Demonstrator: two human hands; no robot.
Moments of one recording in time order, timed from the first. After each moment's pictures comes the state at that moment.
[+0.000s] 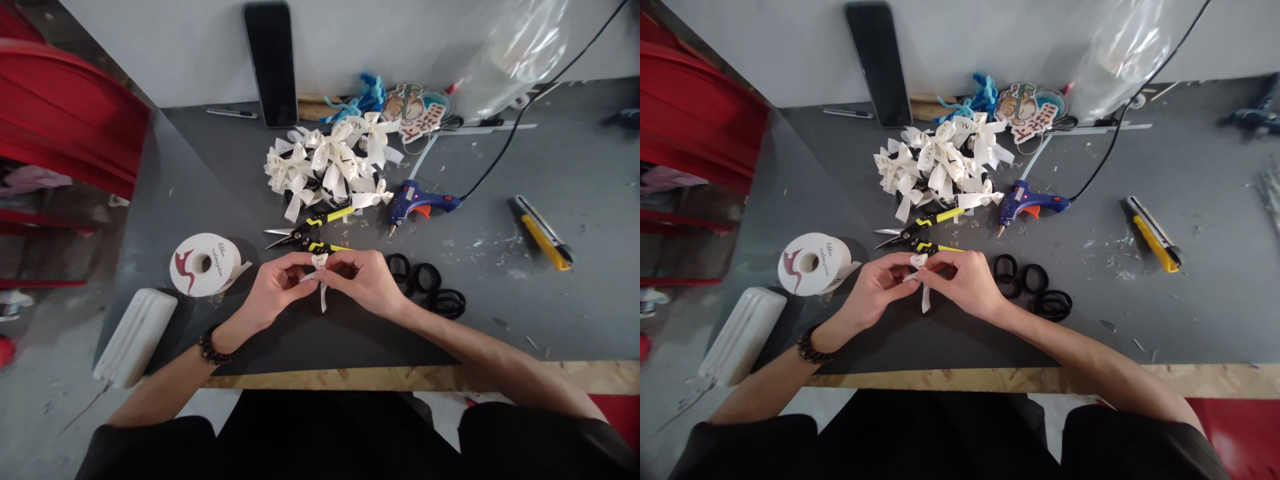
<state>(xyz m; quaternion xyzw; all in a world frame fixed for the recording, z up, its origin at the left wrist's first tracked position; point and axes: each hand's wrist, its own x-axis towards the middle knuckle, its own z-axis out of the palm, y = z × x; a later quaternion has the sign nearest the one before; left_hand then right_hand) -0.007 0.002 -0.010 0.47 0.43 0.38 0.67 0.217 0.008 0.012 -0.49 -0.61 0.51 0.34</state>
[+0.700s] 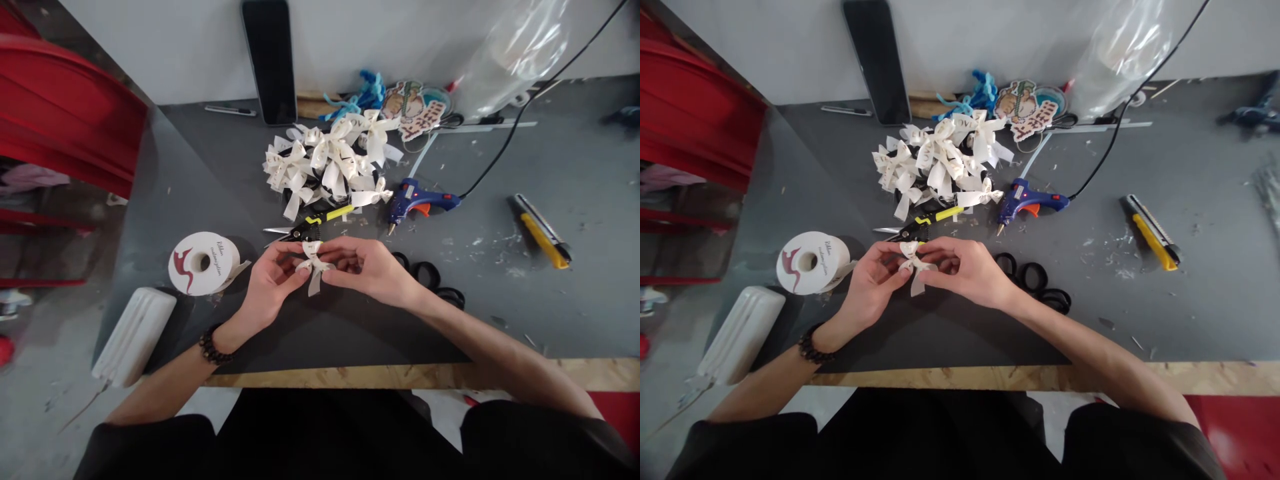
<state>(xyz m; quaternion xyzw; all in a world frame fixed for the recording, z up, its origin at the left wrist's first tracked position) 0.000 0.001 -0.013 0.43 0.43 0.46 0.65 0.230 0.020 0.021 -0.43 -0.58 0.62 0.32</state>
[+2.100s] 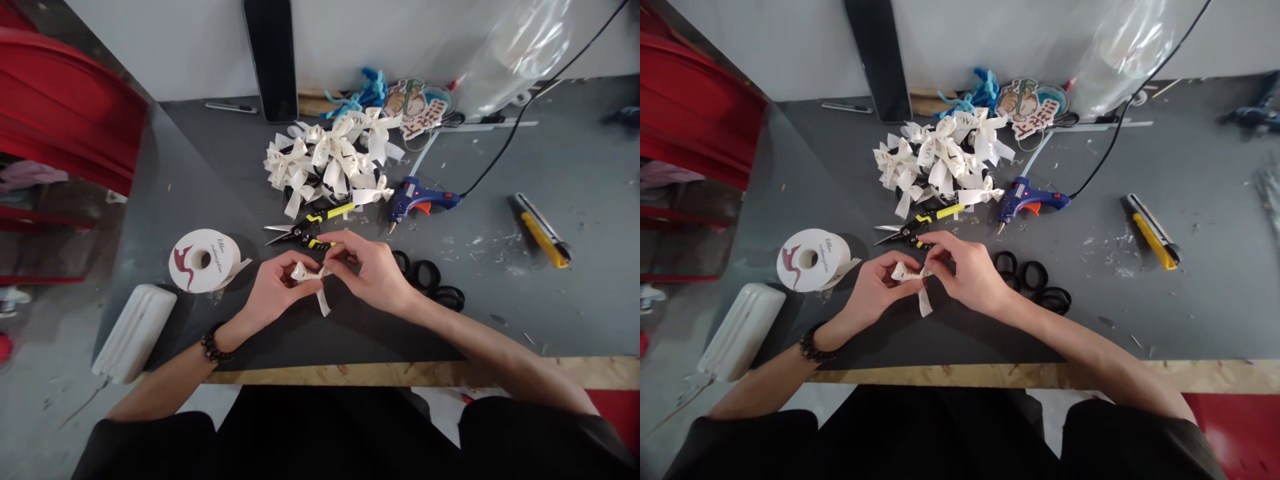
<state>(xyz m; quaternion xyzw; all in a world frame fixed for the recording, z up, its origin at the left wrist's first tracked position) -0.003 -0.002 -0.002 0.51 0.48 0.35 0.62 0.223 0.014 0.024 -0.46 -0.70 0.43 0.35</state>
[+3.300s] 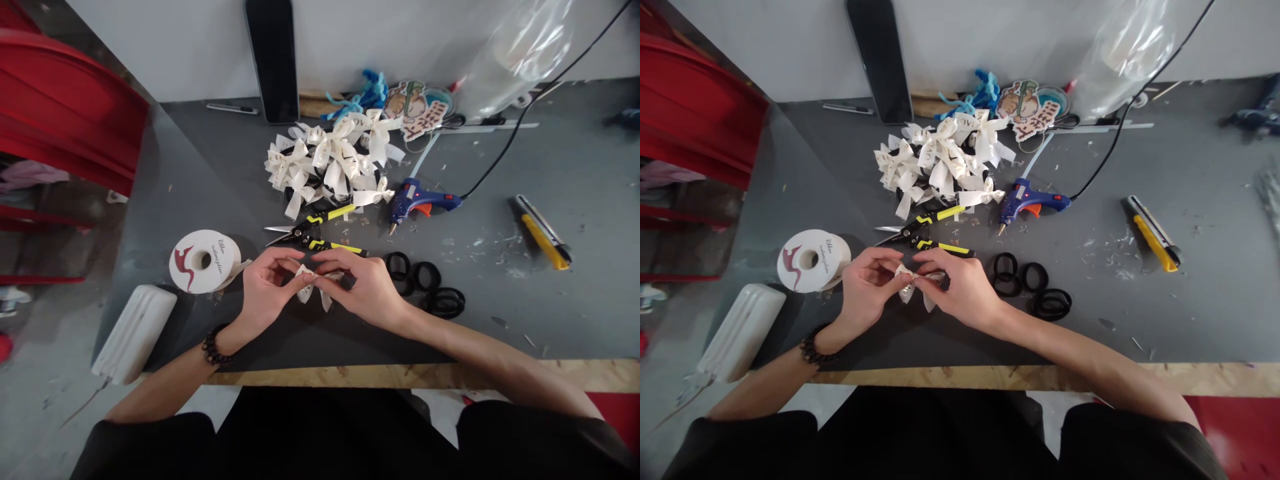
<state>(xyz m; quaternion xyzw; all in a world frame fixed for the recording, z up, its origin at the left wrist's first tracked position) -0.001 -0.005 0.002 0.51 0.49 0.47 0.53 0.211 -0.006 0.019 -0.48 -0.67 0.45 0.35</state>
